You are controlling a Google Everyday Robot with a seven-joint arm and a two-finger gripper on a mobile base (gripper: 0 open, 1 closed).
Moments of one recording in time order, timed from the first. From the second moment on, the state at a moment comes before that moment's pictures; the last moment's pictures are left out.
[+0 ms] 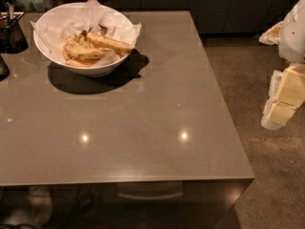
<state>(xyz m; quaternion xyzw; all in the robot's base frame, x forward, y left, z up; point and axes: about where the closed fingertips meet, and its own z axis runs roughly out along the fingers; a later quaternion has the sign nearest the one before) 0.438 -0.216 0.977 -0.60 0.78 -0.04 0.16</state>
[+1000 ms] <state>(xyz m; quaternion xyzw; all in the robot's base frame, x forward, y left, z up) 0.511 -0.158 1.005 -0.59 0.79 -0.05 0.14</state>
